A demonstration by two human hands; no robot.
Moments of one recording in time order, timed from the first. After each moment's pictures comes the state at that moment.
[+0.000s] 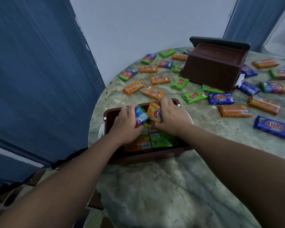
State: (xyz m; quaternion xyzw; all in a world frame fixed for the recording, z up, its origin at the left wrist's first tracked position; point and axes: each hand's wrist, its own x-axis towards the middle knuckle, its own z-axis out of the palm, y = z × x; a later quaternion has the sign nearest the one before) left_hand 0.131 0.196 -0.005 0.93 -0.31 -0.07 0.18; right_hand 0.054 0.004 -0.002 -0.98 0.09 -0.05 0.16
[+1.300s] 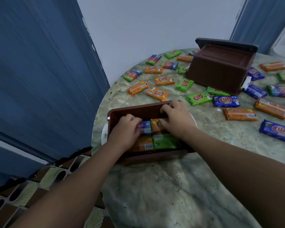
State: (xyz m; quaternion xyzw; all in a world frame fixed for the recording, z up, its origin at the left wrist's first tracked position) left_hand 0.122 0.213 -0.017 0.92 -0.35 -0.01 0.16; right_hand 0.049 -0.001 -0.005 -0.98 0.10 -0.08 0.12
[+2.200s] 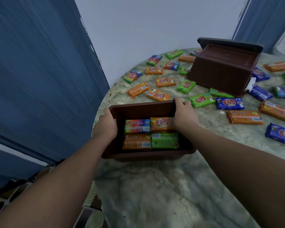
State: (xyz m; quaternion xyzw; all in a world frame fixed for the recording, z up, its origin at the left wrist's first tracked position) left_hand 0.193 0.237 -0.033 0.98 -0.09 -0.02 0.15; right_hand 0.082 -0.019 -0.014 -0.94 0.28 -0.03 0.21
